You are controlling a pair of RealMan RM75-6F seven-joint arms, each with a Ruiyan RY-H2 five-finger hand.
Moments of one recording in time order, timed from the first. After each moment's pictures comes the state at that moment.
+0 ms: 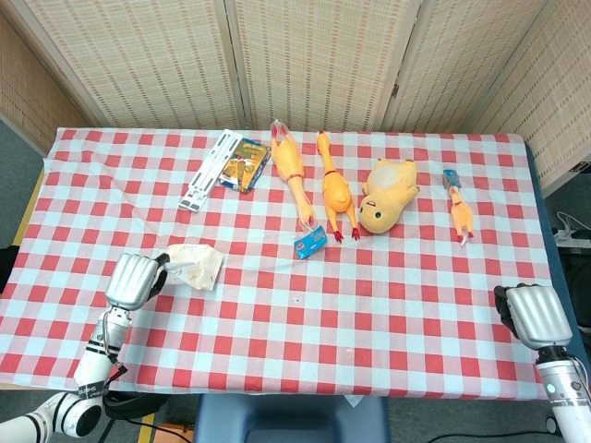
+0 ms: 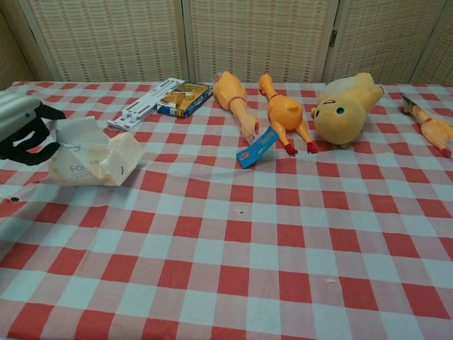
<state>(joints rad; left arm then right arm) -0.48 -1.54 -0.14 -1.25 1.41 1.26 0.28 0.18 -1.10 0.04 -1.62 -1.39 1.30 -0.26</state>
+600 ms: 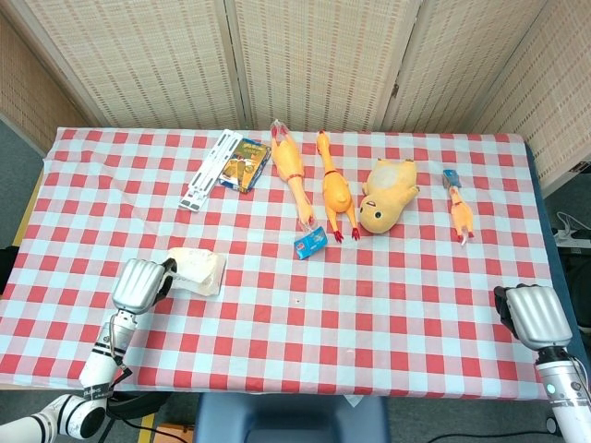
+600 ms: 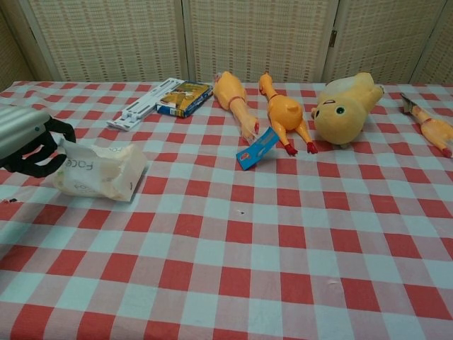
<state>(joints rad) -0.49 -1.57 -0.12 -1.24 1.40 1.24 0.26 0.18 -1.09 0.04 -1.62 -1.39 1.30 -0.26</state>
